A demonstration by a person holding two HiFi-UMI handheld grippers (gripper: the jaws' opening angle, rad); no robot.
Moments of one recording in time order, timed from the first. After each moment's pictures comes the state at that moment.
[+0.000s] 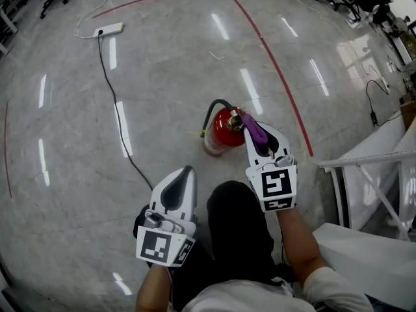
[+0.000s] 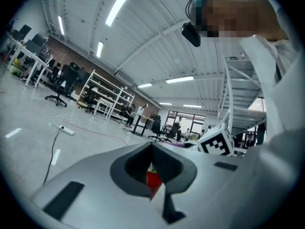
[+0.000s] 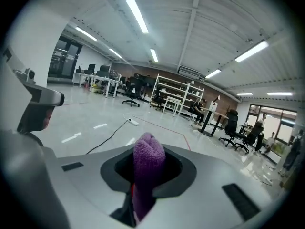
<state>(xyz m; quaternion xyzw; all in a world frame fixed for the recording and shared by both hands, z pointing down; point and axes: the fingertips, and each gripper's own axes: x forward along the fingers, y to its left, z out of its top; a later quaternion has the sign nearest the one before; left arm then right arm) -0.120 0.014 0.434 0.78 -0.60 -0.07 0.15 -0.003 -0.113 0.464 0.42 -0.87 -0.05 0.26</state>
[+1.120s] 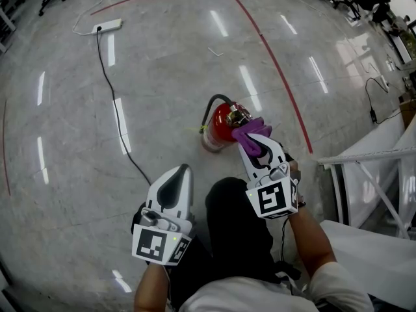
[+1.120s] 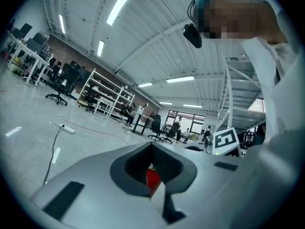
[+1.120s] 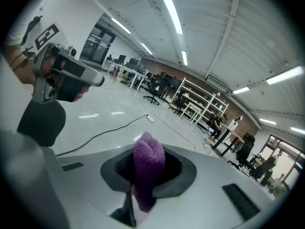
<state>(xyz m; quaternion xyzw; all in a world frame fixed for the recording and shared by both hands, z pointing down) -0.123 0.021 0.439 0.78 -0.60 -0.08 0.15 -0.011 -0.069 0.482 0.29 -0.88 -0.17 0.33</state>
